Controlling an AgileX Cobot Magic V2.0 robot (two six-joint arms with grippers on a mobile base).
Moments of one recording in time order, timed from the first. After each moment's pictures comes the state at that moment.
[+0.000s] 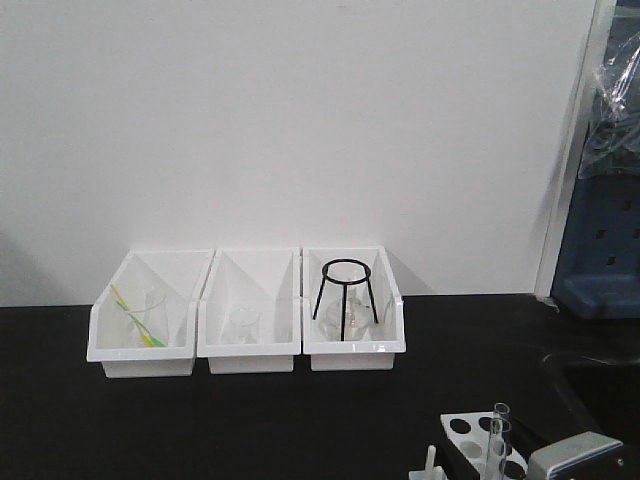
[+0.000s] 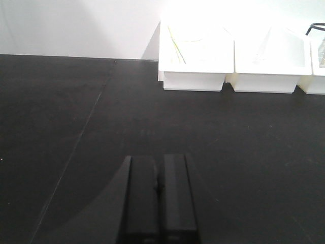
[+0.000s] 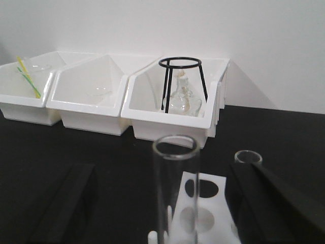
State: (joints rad) left arm 0.05 -0.02 0.03 0.05 0.26 -0.17; right arm 0.30 1.62 -0.29 -0.07 -1.13 0.05
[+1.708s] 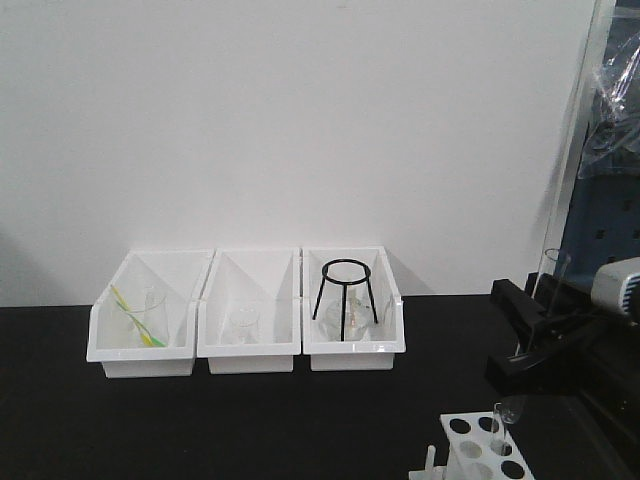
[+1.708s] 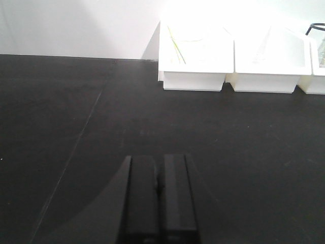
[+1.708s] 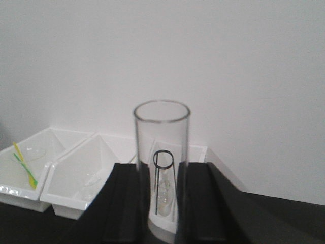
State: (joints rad) left arm 0.05 -0.02 0.03 0.05 0.26 -0.17; right arm 0.30 1.13 -0.66 -0.05 -0.38 0.01
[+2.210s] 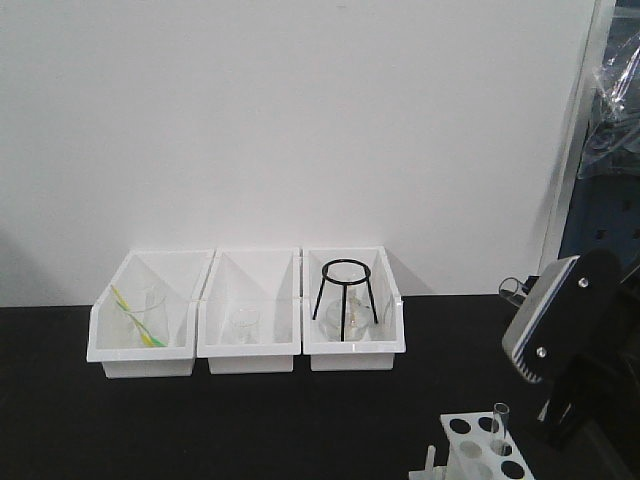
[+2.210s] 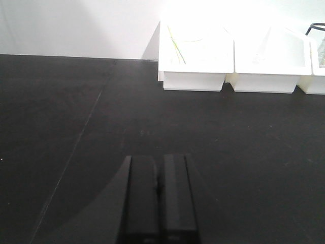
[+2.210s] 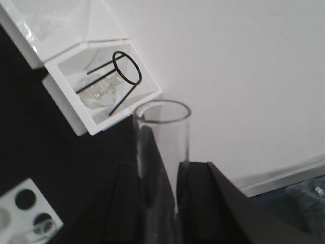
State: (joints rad) left arm 0.05 -0.02 0.03 0.05 0.26 -0.17; right arm 0.30 1.13 -0.86 -0.30 0.14 -0.70
